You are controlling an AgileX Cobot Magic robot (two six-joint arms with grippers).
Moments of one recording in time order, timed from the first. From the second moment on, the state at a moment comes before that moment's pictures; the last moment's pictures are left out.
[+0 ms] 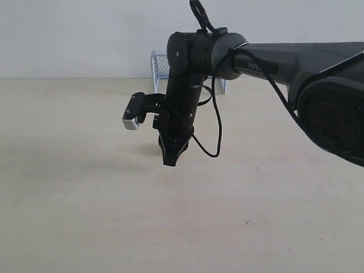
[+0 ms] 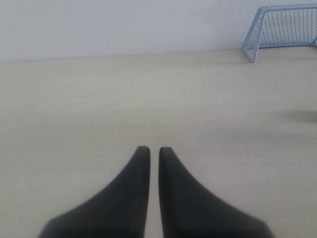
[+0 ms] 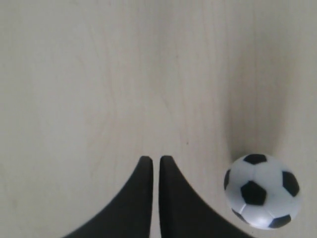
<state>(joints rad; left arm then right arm) 0.01 0.05 0.00 0.05 0.30 0.02 0.62 2.40 -2.03 0.25 1.21 -0.98</state>
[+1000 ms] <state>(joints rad) 0.01 0.05 0.00 0.05 0.30 0.02 0.62 2.40 -2.03 0.17 1.21 -0.97</state>
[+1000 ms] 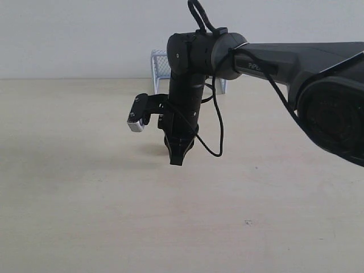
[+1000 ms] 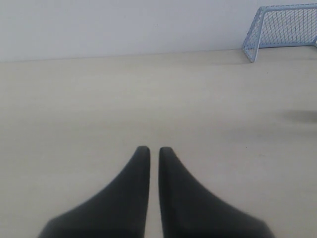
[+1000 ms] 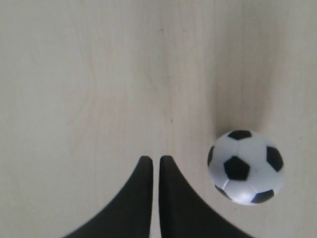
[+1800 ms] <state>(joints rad) 0.01 0.05 0.00 0.05 0.30 0.02 0.62 2.40 -2.03 -0.09 0.95 -0.71</state>
